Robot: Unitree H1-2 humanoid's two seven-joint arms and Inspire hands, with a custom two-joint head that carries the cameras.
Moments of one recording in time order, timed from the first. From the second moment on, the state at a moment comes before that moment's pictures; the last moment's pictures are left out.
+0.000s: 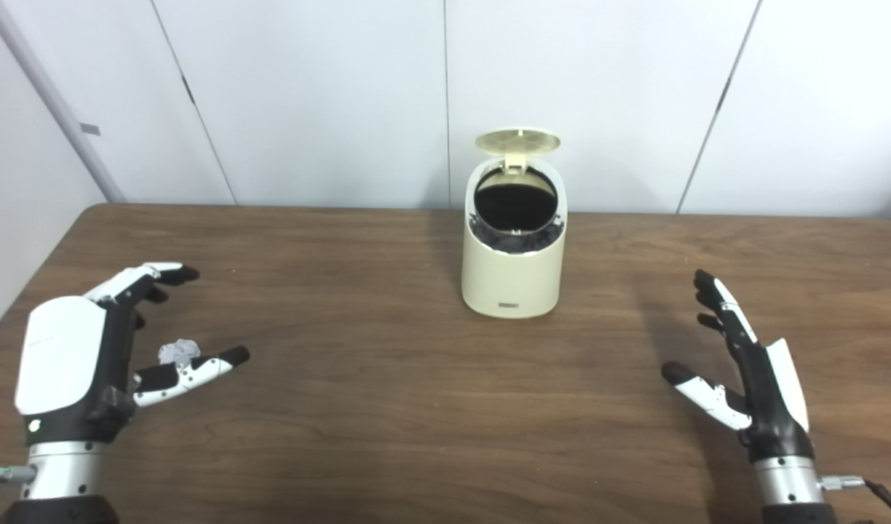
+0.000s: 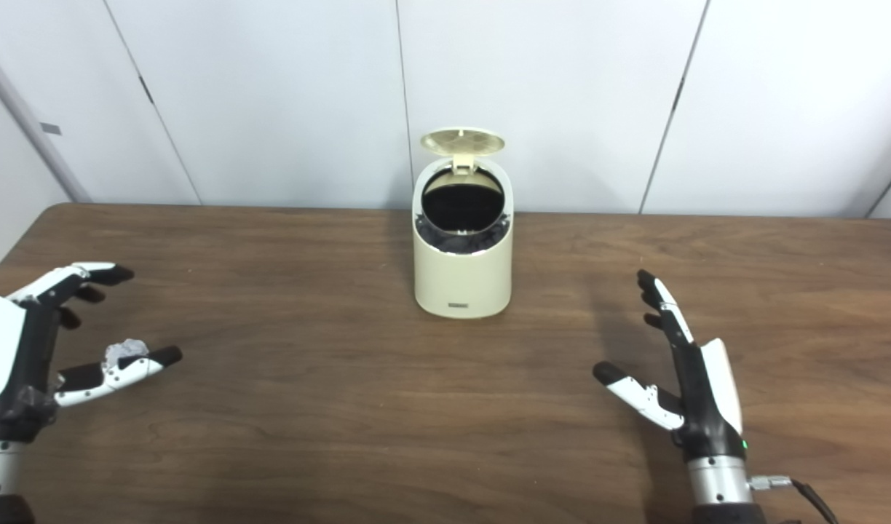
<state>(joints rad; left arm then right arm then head) 0.15 0.34 0.29 -0.57 0.75 0.04 -0.02 0.02 -0.20 -0.01 -0.08 -0.36 -0.20 -0.14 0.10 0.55</state>
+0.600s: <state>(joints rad) 0.22 0.33 0.29 -0.37 0.80 0.05 0.04 -0.01 -0.23 -0.03 -0.02 -0.30 -0.28 -0.13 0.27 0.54</state>
